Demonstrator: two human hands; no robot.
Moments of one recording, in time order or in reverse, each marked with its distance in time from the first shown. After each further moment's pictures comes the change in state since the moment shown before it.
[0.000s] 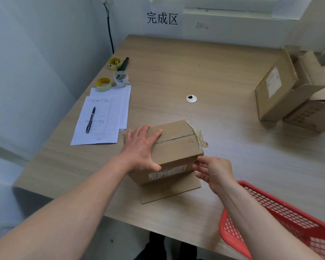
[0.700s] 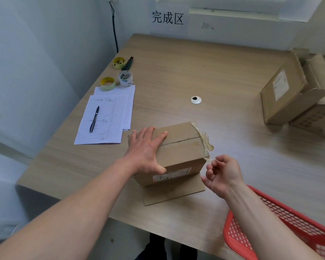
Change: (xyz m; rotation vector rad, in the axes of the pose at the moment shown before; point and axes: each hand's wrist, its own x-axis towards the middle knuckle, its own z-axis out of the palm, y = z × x) left_hand 0.001 -0.003 0.005 -0.009 0.010 0.012; right_hand -0.003 -0.009 -0.007 0.256 -0.086 0.233
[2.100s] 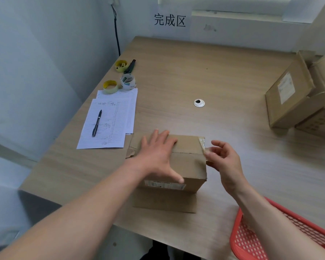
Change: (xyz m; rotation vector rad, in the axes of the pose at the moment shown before) left_hand 0.006 0.022 -0.027 -0.074 -0.162 0.048; right_hand 0.023 -0.010 0.012 -0.437 -0.161 -0.669
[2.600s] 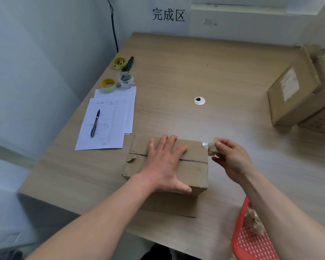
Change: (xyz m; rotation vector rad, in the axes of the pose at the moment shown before) left_hand 0.002 0.017 0.030 0.113 0.167 0.058; right_hand 0.041 -0.005 -0.017 0.129 0.023 0.248
